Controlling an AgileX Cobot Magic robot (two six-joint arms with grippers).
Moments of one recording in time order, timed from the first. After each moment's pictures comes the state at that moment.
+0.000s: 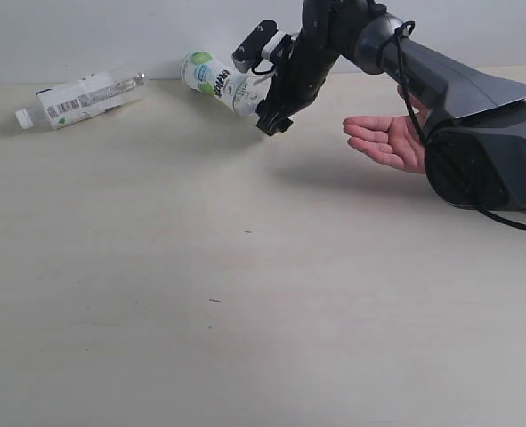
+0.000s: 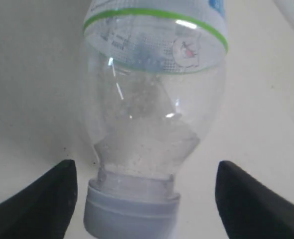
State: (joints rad) left arm -0.11 0.70 -0.29 -1.28 0.13 1.25; right arm 0.52 2.76 -2.59 0.07 1.01 -0.60
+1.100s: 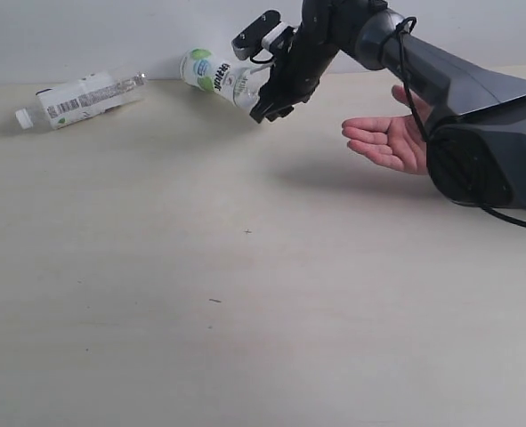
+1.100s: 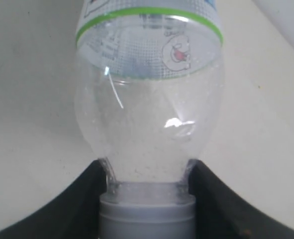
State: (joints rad) left arm -0.11 0.70 -0.29 -1.28 0.13 1.25; right arm 0.52 2.75 -2.59 0.08 0.98 -0.49
